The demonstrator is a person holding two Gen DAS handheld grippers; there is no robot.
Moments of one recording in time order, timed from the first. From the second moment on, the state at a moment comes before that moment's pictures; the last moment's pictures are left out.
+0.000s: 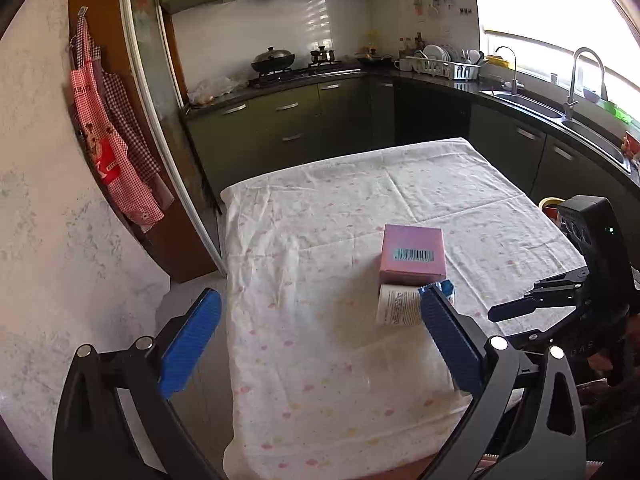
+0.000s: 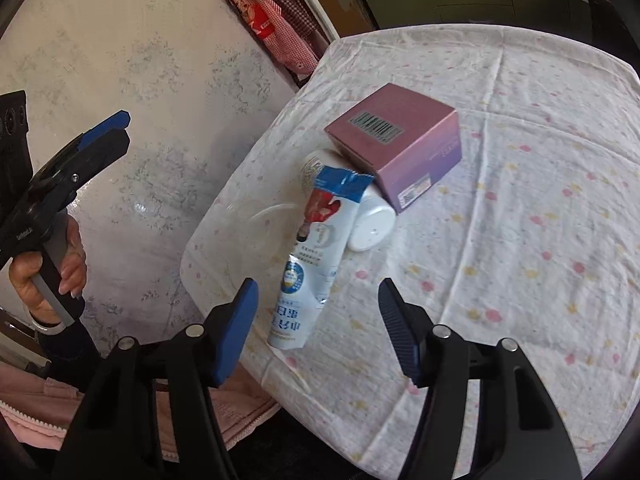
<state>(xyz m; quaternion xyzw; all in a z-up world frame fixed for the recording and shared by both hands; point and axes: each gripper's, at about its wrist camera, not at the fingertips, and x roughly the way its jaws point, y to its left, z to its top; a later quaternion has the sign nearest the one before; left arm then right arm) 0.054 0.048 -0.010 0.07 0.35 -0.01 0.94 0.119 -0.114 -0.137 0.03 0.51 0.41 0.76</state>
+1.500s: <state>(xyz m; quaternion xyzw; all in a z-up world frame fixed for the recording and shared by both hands) 0.046 -0.033 -0.028 0.15 0.33 -0.12 0.92 0.218 -0.451 -0.164 0.09 0.49 -0.02 0.87</state>
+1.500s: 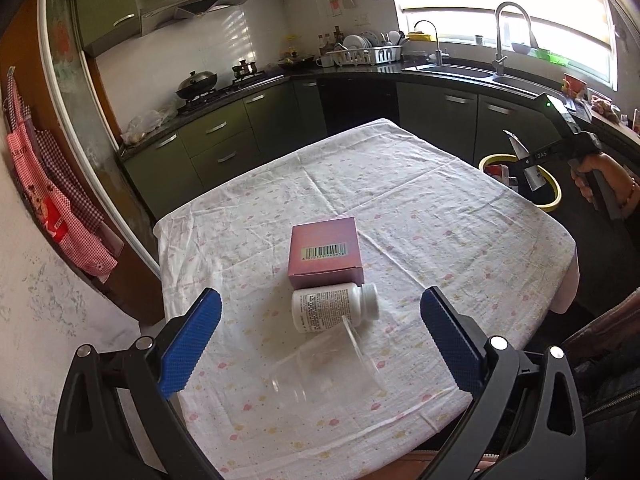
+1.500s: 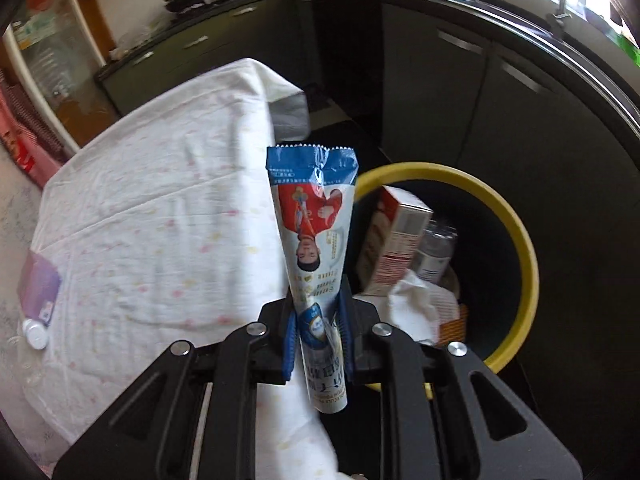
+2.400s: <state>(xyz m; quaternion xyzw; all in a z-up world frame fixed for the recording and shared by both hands) 0.053 -0.042 -0.057 0.17 0.37 -0.05 0.91 0.133 -0.382 -0.146 0.03 0.40 -0.02 0.92</state>
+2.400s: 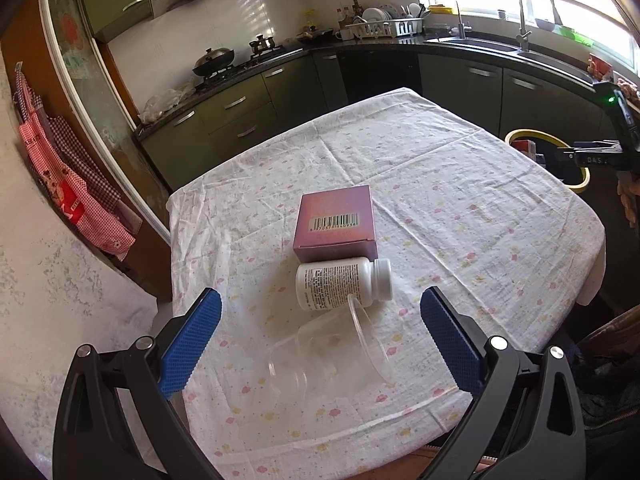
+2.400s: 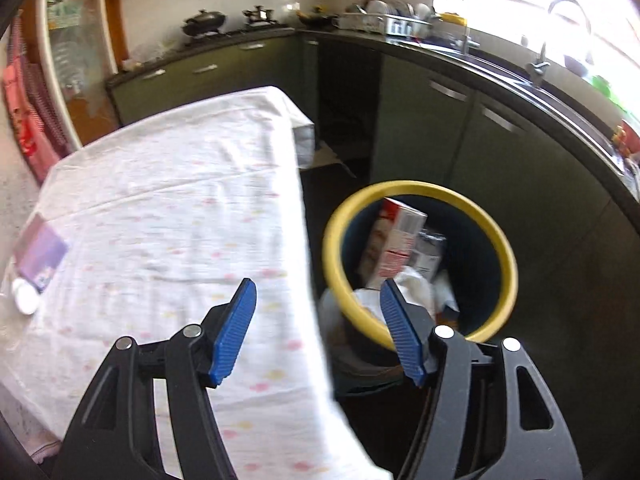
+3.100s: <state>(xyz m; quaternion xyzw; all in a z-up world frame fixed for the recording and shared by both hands) 0.068 -0.031 -0.104 0.18 0.46 0.01 0.87 0.115 -0.328 -0.127 0.03 0.38 0.08 0.92</state>
